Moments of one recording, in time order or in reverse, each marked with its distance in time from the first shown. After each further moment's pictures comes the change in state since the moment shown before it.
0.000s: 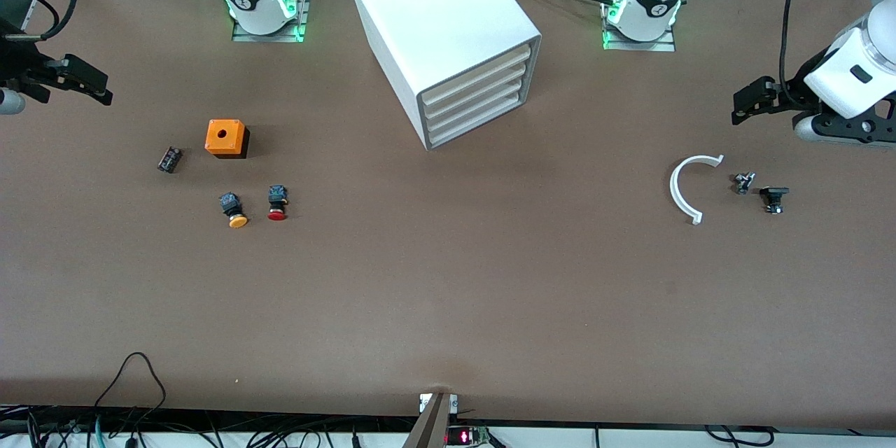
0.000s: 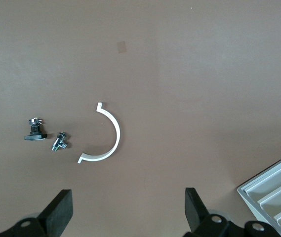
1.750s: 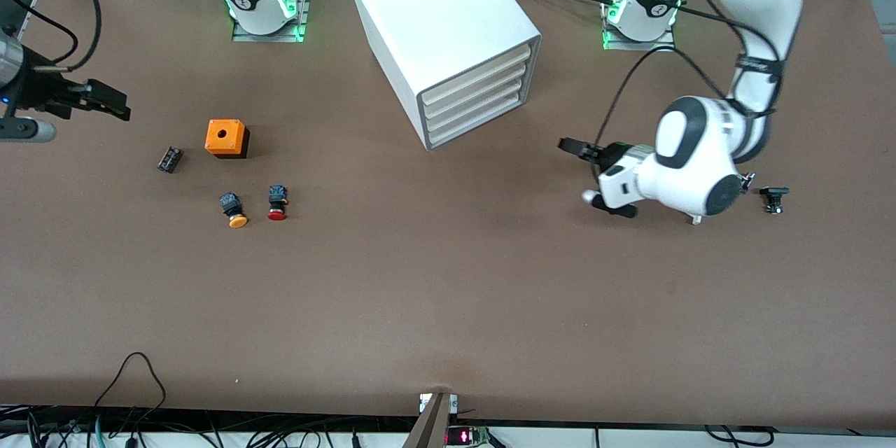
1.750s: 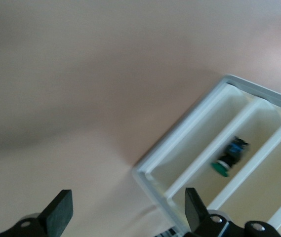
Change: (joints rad) left arm -0.072 0.445 -0.153 -0.238 -0.626 0.169 0.224; right arm 0.015 0.096 0.004 0.002 0.000 0.003 -0.001
